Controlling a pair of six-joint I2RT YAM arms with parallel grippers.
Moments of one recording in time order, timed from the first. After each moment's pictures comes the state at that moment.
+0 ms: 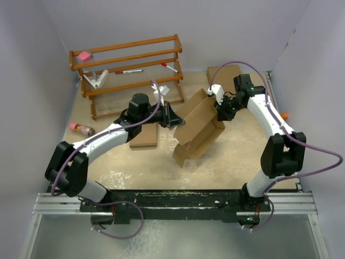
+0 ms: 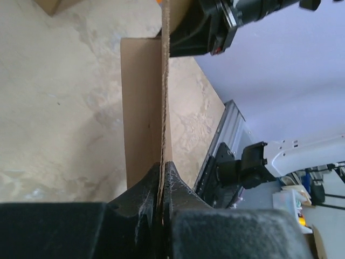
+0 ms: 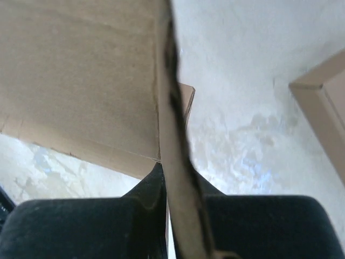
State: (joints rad) left arm -0.54 1.48 0.97 0.26 0.65 -0.64; right arm 0.13 1.65 1.42 -0.93 -0.55 -0.85
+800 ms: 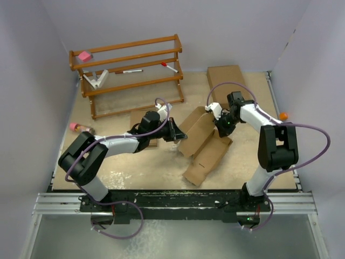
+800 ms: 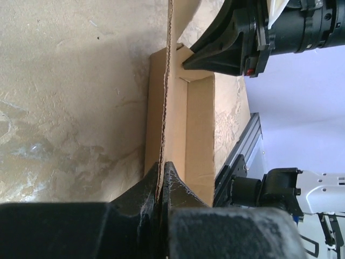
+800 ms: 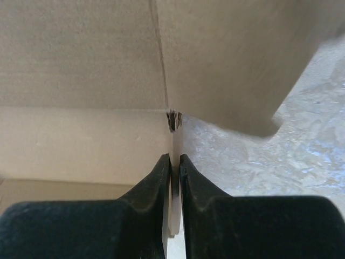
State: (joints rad) left arm -0.67 1.64 0.78 0.46 0.42 -0.87; right arm 0.14 1.74 1.18 -0.79 -0.34 -0.73
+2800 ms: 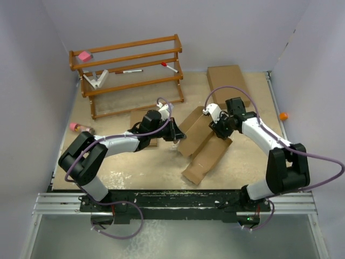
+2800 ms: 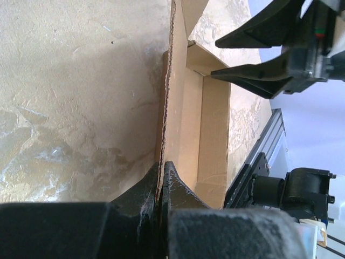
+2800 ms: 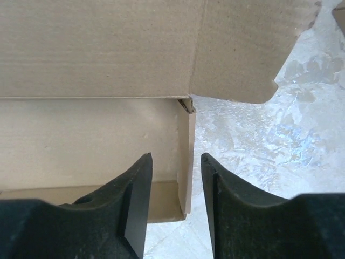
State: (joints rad) left arm -0.68 1.64 0.81 0.39 0.39 -0.77; right arm 0.23 1.49 0.96 -0.57 -0.19 -0.66
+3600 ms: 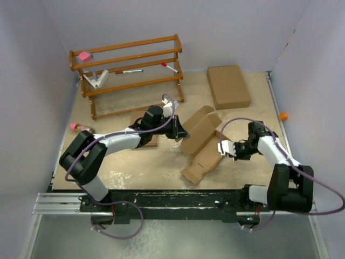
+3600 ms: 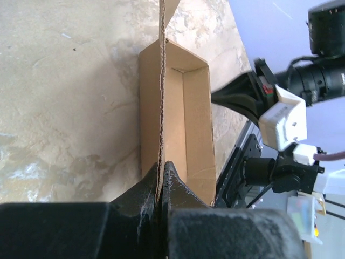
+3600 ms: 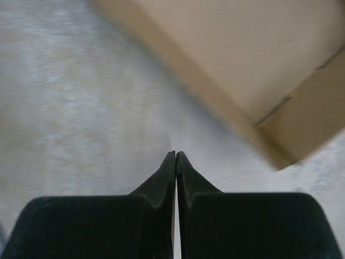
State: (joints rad) left arm -0.68 1.64 0.89 0.33 0.49 -0.69; right arm -0.10 1.25 0.66 -0.92 -0.44 -1.71
